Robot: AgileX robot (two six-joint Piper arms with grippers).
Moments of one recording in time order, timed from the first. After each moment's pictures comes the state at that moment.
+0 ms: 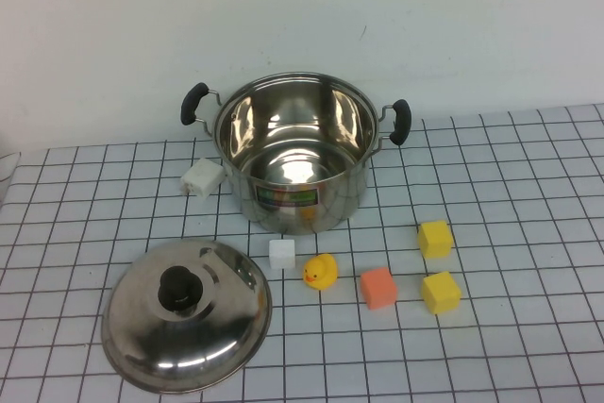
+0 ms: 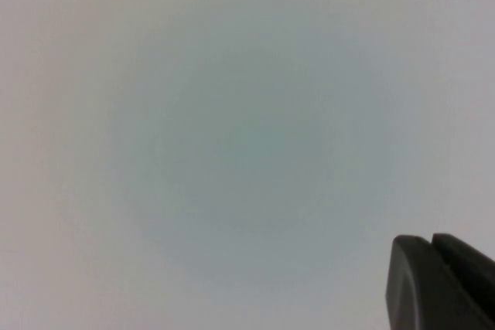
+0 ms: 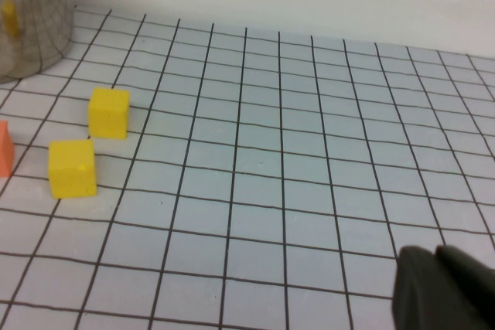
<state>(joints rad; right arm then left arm) 0.01 -0.01 0.02 -0.01 0.42 -0.15 -0.03 0.07 -0.33 -0.09 -0.16 -0.13</state>
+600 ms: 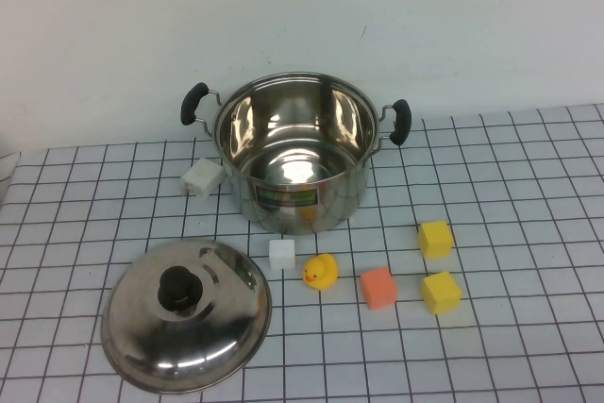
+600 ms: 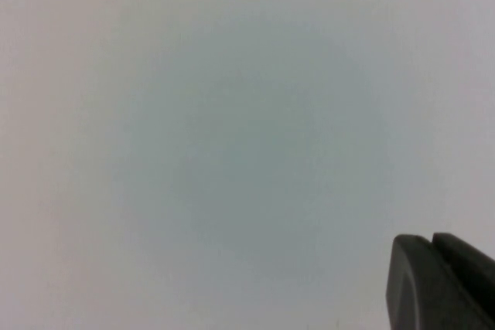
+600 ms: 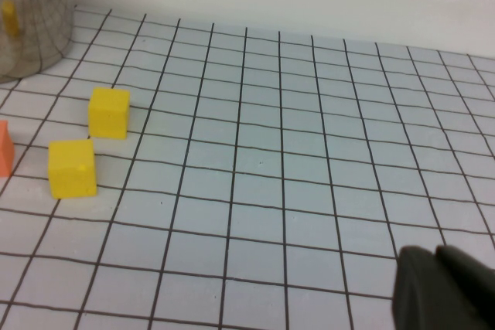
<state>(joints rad) 0.01 -0.01 0.02 -0.01 0.42 -0.15 -0.03 0.66 -0.43 0.06 -0.39 -0.32</state>
